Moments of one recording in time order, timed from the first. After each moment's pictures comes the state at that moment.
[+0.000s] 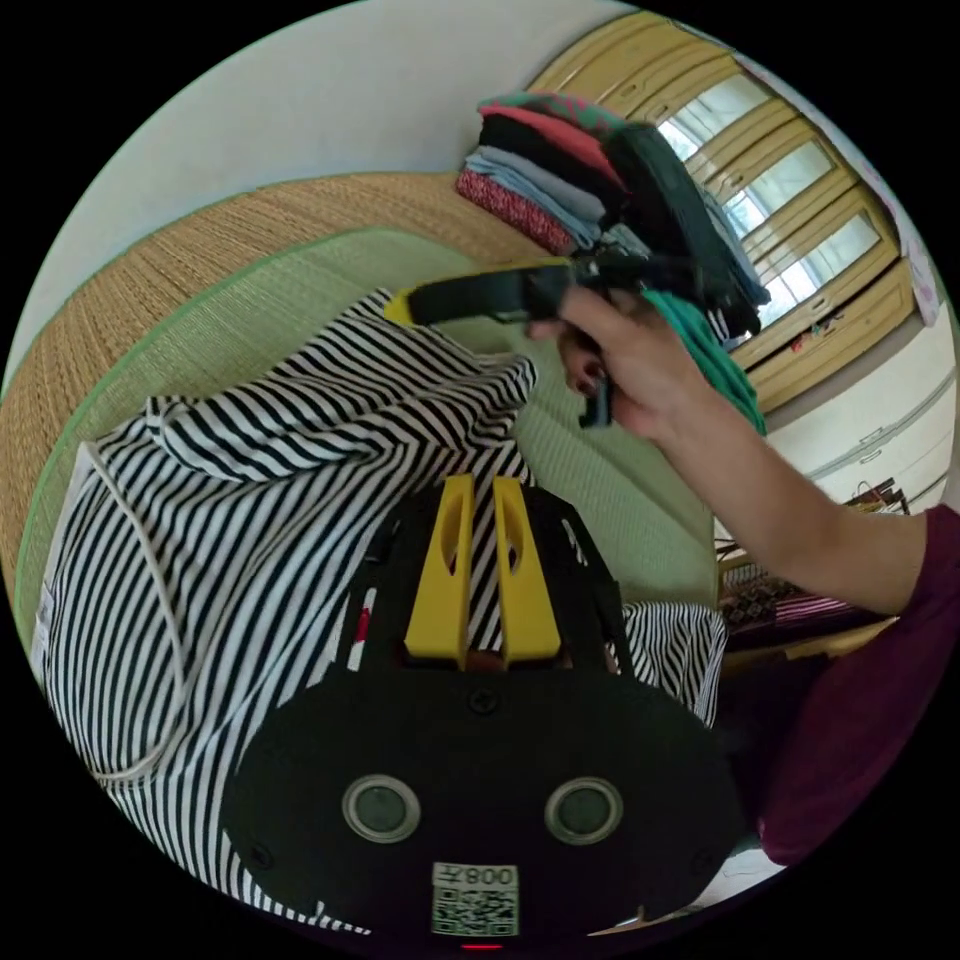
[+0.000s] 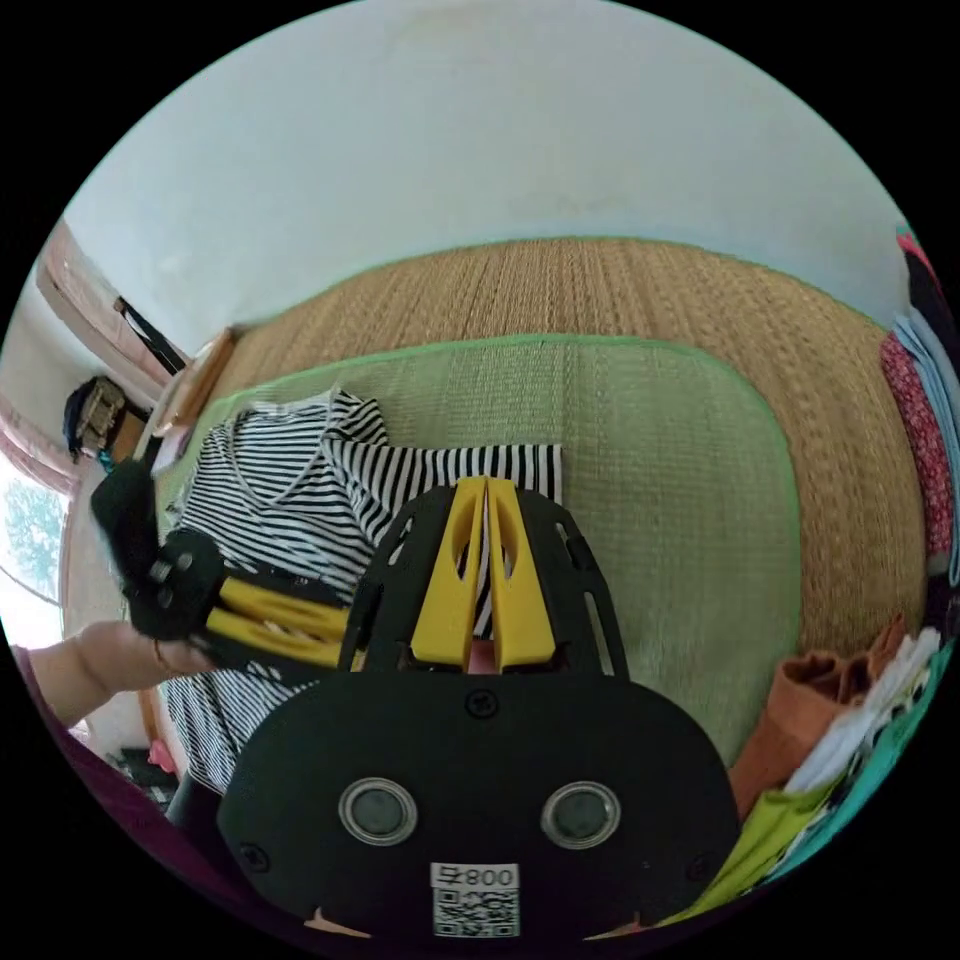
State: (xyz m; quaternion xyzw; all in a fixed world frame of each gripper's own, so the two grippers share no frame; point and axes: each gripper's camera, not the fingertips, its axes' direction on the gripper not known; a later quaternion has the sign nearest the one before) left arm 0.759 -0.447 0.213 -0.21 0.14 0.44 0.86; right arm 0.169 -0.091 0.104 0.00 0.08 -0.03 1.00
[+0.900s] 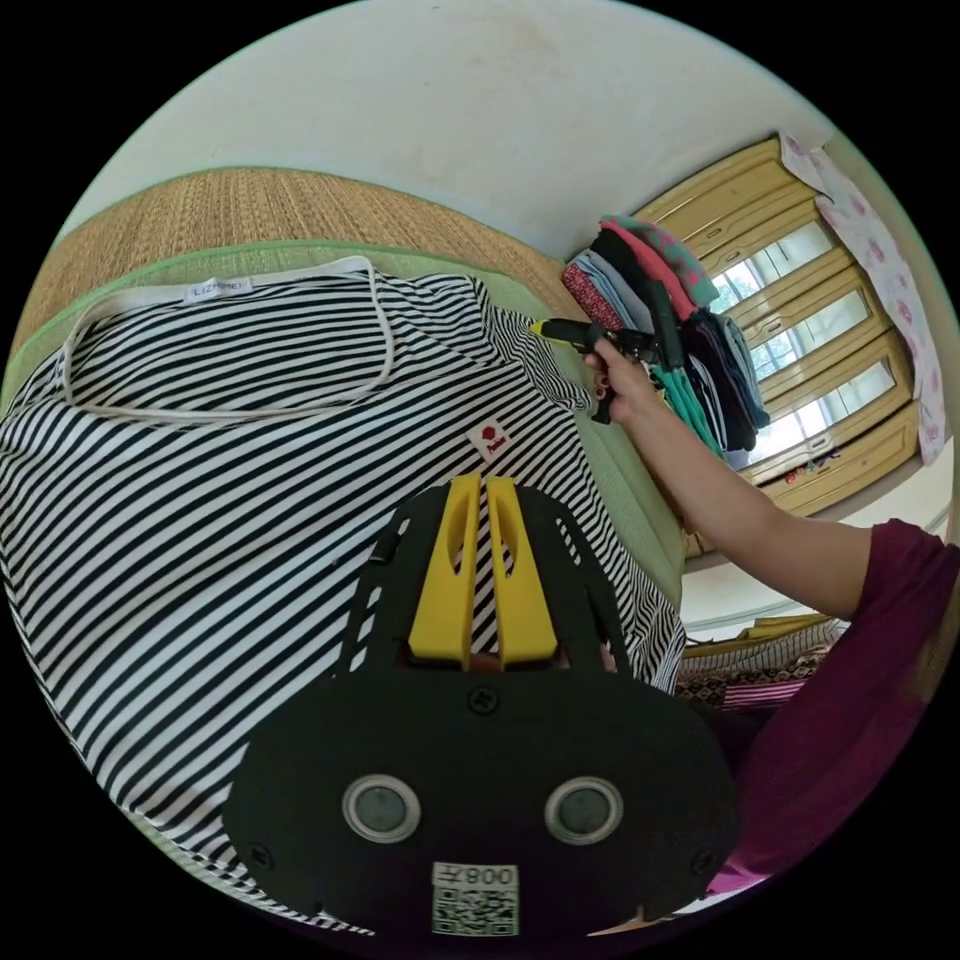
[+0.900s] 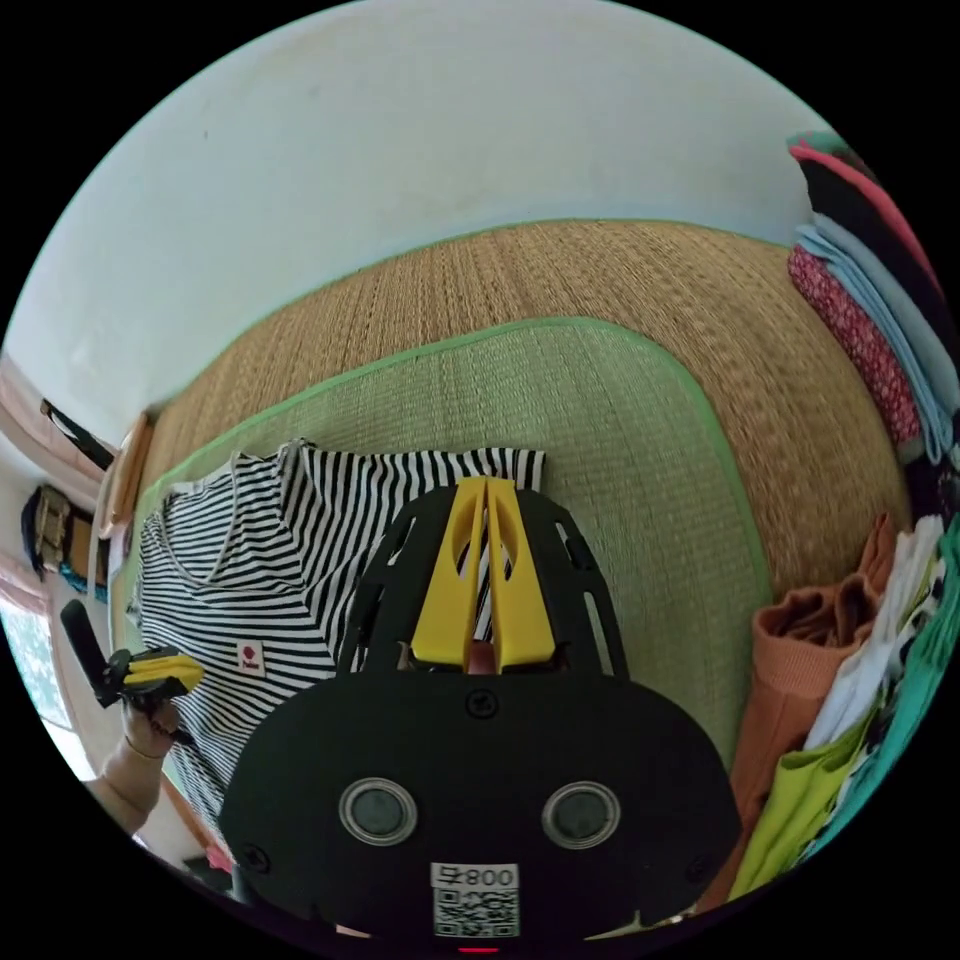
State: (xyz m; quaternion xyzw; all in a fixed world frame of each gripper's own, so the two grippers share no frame) left arm 0.447 -0.361 0.162 -0.13 0.17 0.26 0.94; right arm 0.182 -0.115 0.072 0.08 0.13 0.11 0.98
